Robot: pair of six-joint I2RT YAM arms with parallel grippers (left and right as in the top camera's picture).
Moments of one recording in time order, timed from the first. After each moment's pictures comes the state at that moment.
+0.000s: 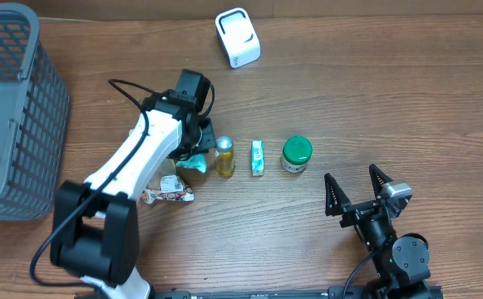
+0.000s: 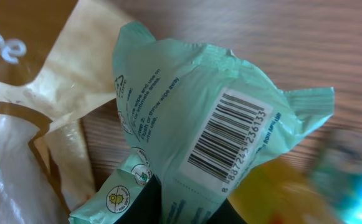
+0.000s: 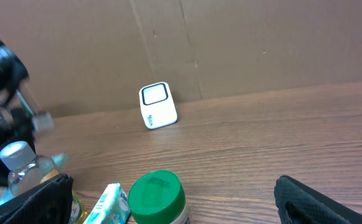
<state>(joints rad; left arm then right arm) -0.31 1.83 1.31 -0.91 0.00 -0.54 0.29 0.01 0.02 -0.03 0.02 0.25</state>
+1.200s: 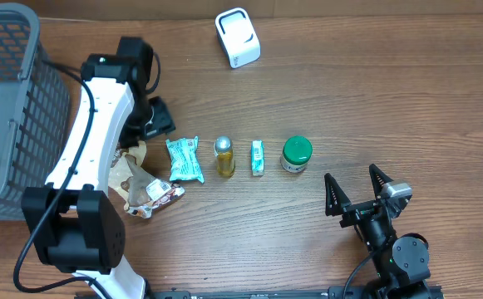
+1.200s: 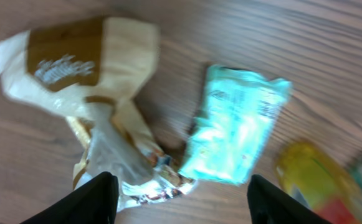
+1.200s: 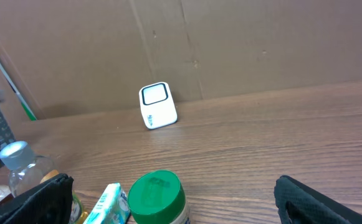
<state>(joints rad) -0.08 1.85 1.63 -1.33 -0.03 -0.53 0.29 0.01 0.02 -0.03 0.02 0.25</state>
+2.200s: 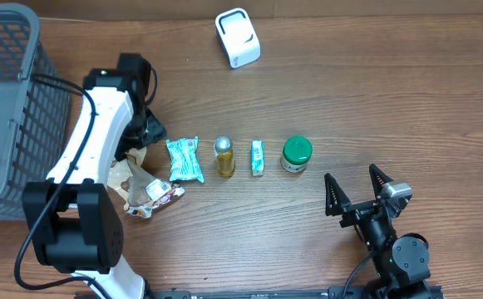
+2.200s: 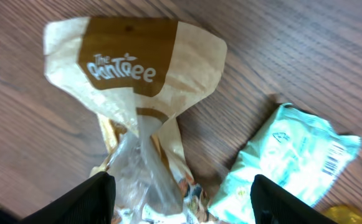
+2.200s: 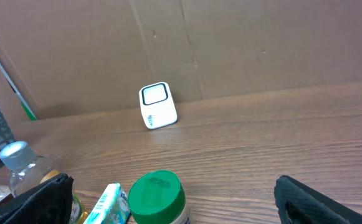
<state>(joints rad) -0.06 1.85 1.52 -1.27 -0.17 -0.71 0.29 0.01 0.02 -0.03 0.02 0.25</state>
